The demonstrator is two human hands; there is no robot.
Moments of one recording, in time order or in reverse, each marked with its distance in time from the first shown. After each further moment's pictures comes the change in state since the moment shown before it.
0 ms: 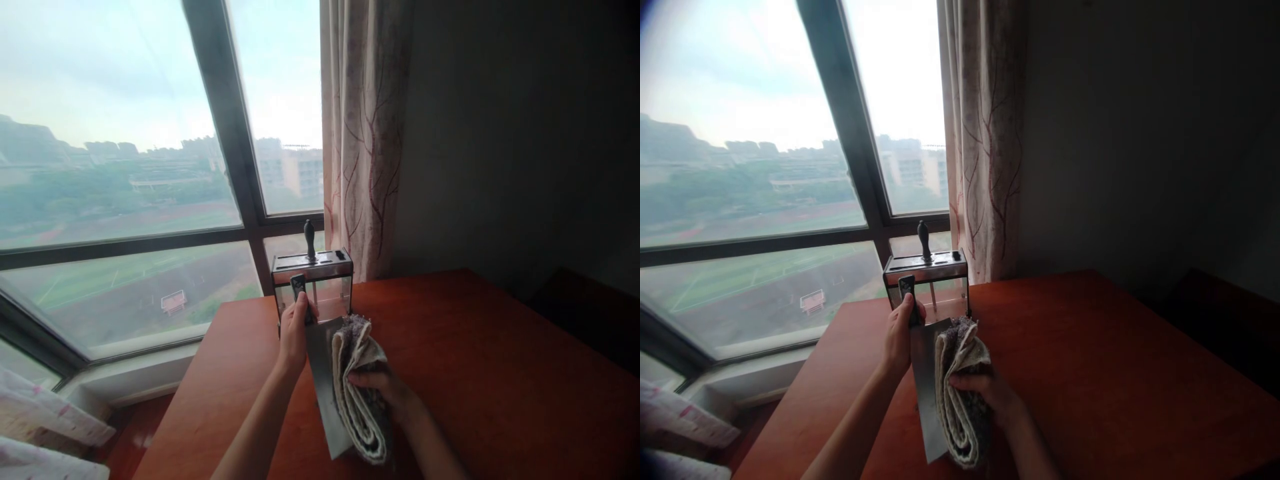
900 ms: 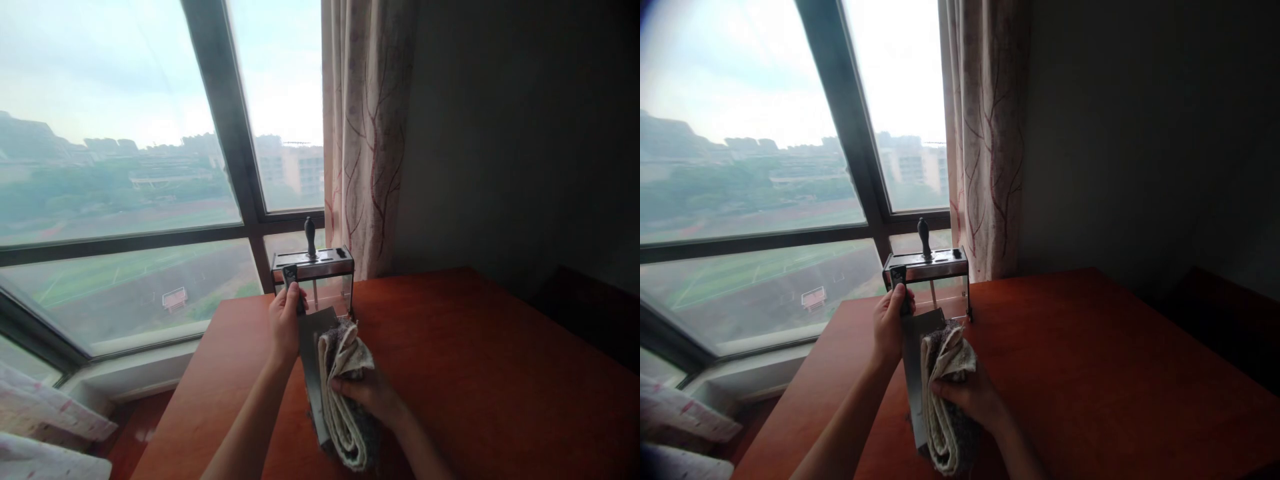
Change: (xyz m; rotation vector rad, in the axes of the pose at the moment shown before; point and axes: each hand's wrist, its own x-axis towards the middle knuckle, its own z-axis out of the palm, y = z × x) left_hand 0.015 0.007 -0.008 -0.024 0.116 0.070; right_hand 0.001 -0.007 0.028 -0.363 0.081 -0.289
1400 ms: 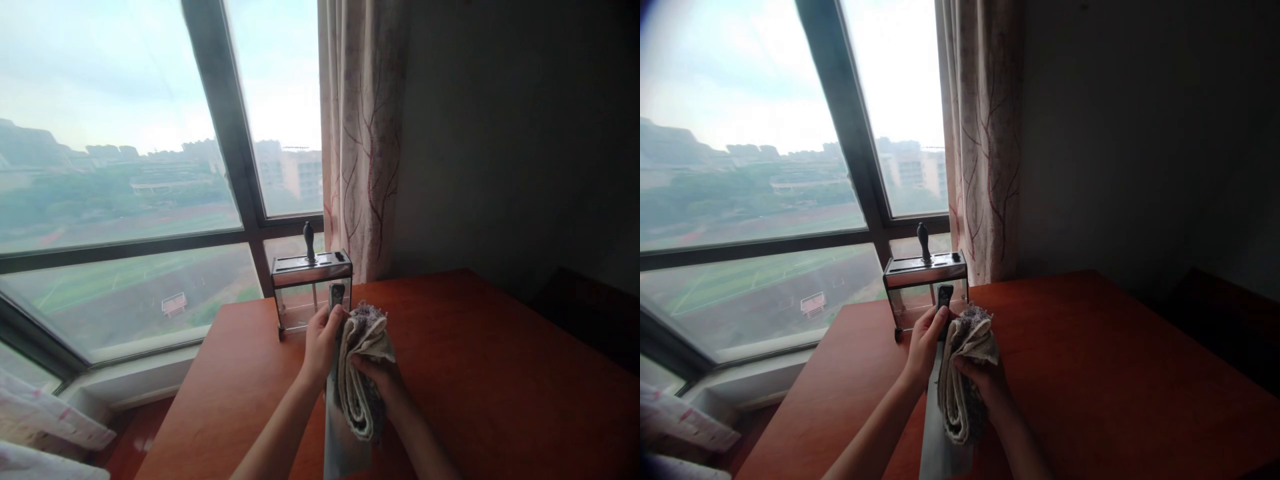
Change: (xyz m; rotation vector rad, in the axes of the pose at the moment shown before) left_hand -0.039 -0.013 0.040 -0.030 -0.294 -0.110; right_hand 0.010 -0.003 -0.003 0.433 0.330 -0.068
